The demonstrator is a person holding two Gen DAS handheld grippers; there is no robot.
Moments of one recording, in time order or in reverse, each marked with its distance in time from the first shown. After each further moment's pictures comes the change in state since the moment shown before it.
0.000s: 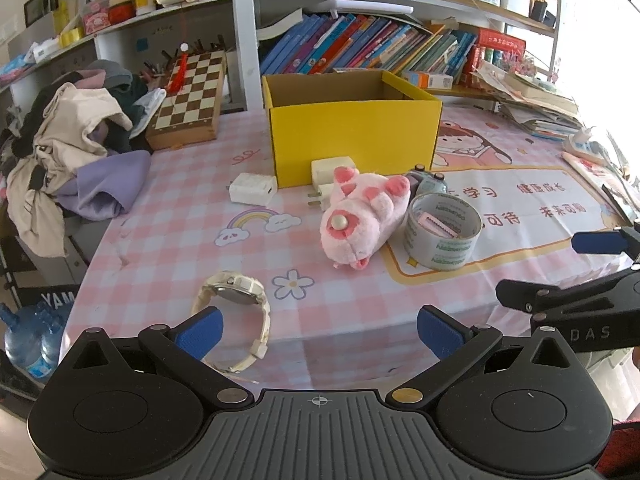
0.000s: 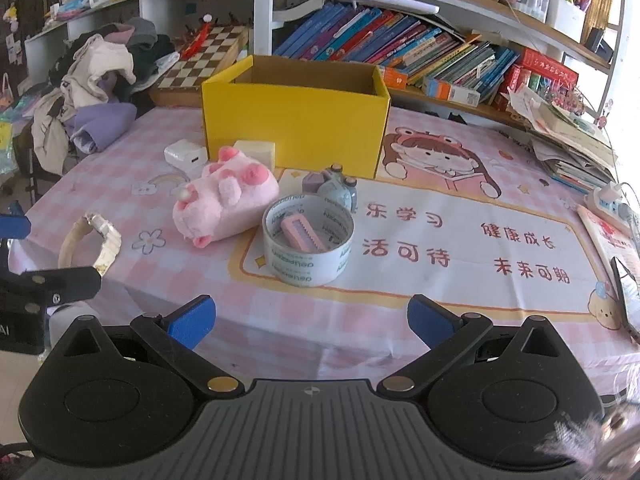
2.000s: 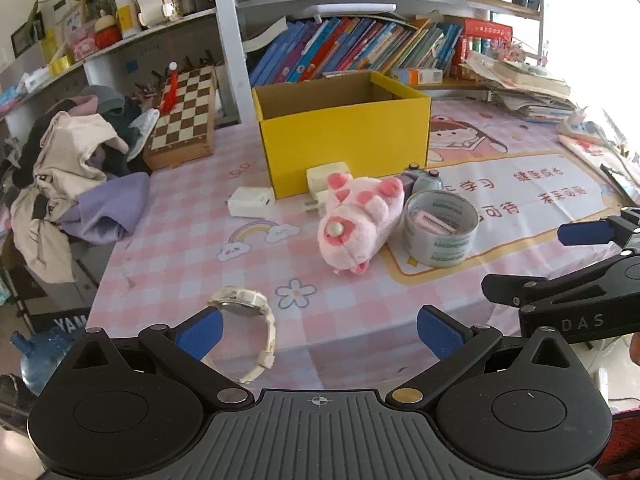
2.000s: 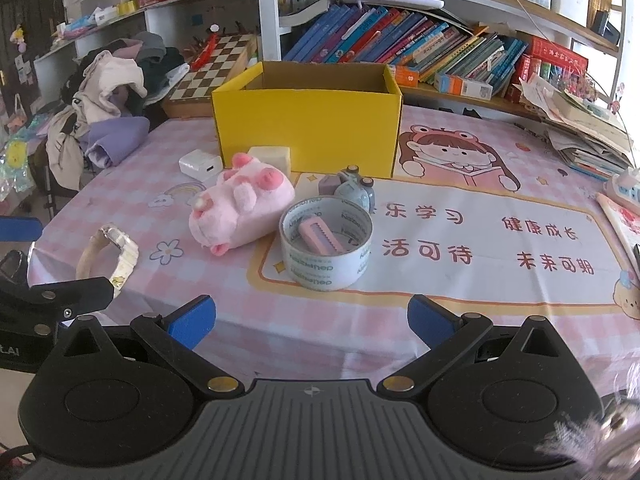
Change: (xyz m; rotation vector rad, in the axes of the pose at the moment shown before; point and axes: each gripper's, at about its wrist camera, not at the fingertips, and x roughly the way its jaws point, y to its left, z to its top) left arm -0.005 -0.006 0.005 0.072 -0.010 0.021; right arm 0.004 -0.004 -0.001 0.048 -0.010 0.070
